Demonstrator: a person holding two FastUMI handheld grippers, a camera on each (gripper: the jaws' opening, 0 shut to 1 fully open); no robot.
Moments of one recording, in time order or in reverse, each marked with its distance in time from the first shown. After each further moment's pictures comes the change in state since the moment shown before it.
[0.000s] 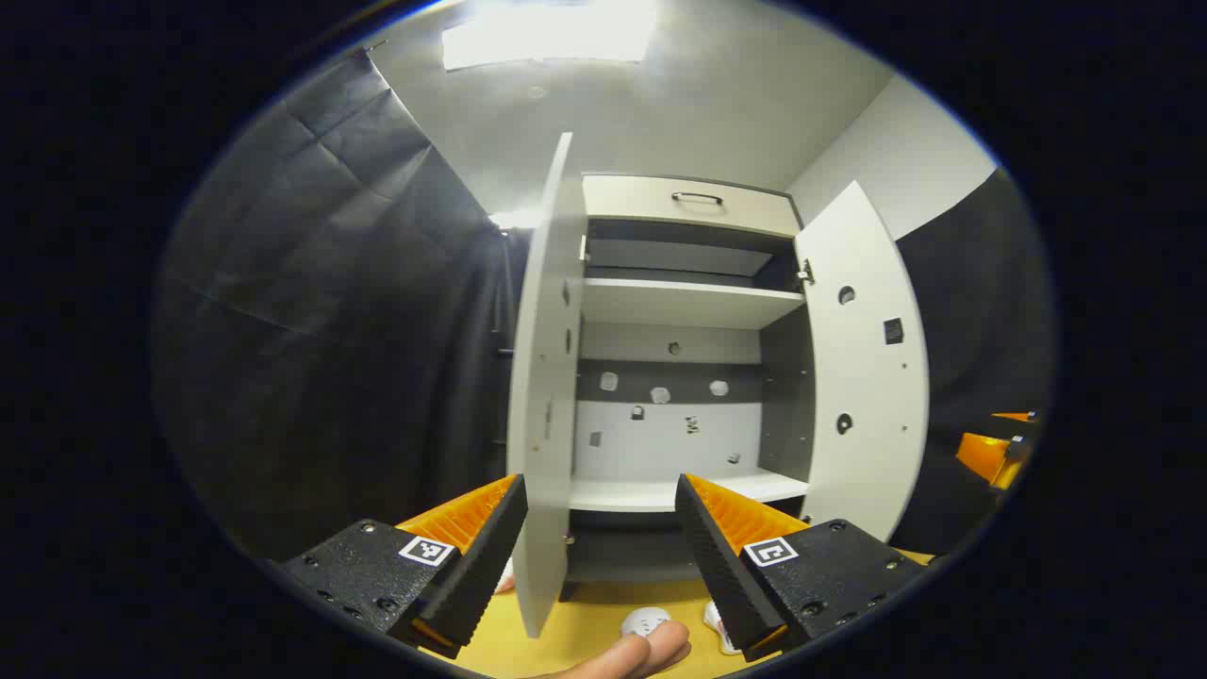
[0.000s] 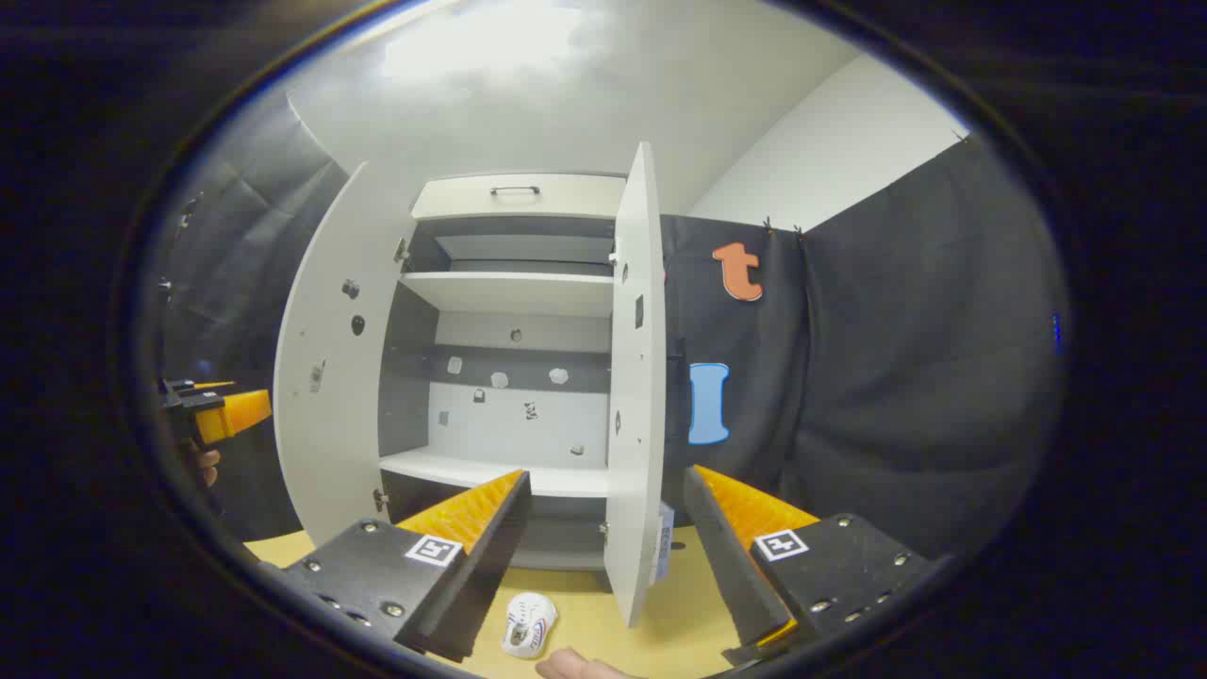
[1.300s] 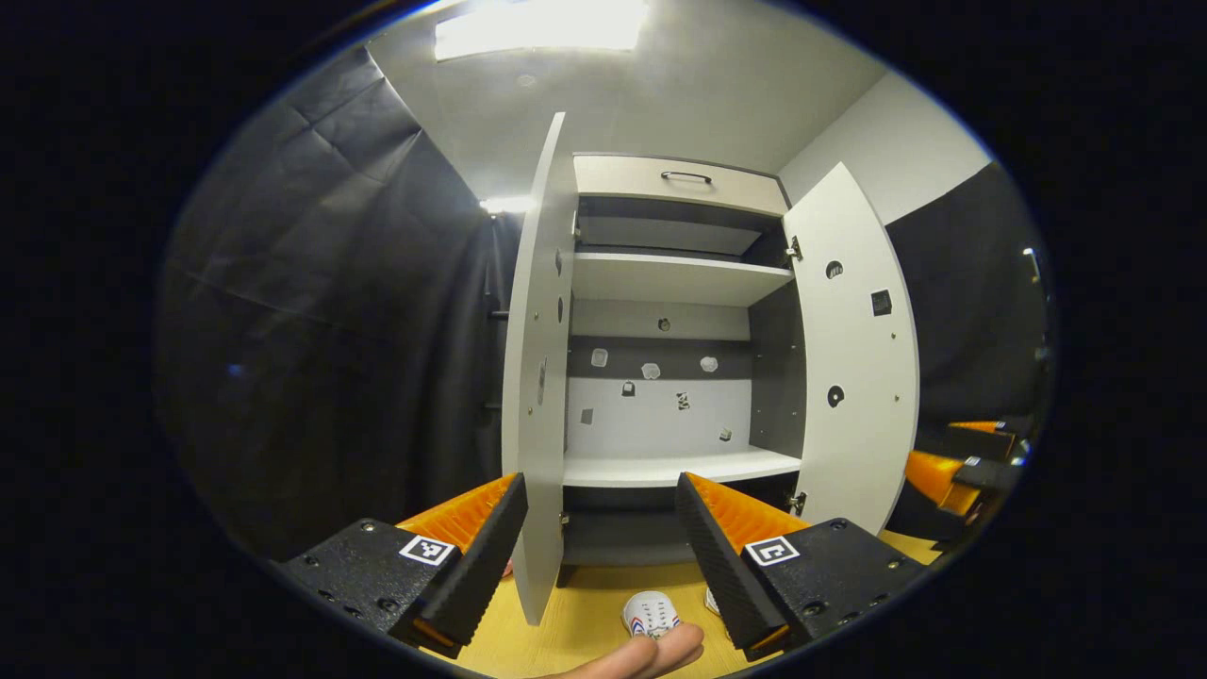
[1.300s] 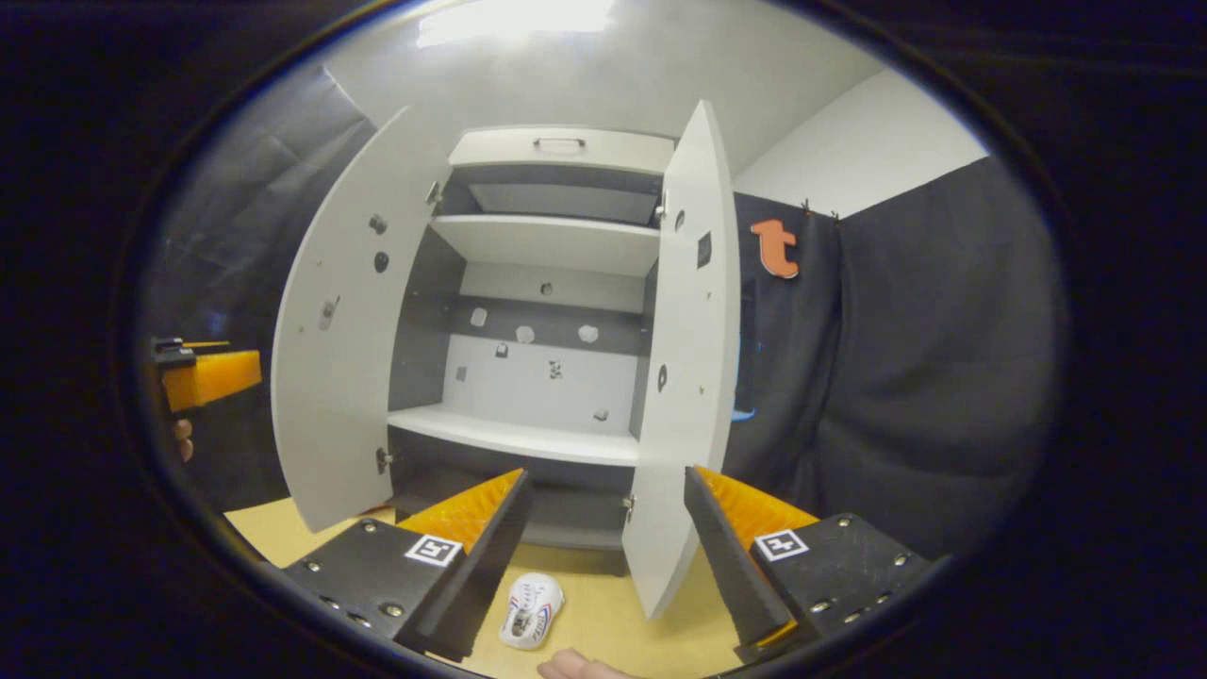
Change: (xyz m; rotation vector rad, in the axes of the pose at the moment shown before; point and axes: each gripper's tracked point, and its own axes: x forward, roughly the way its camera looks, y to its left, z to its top) left arm -0.012 -0.014 -0.037 -0.017 0.067 -0.093; right arm 0.035 0.048 -0.086 -0.072 0.126 0.065
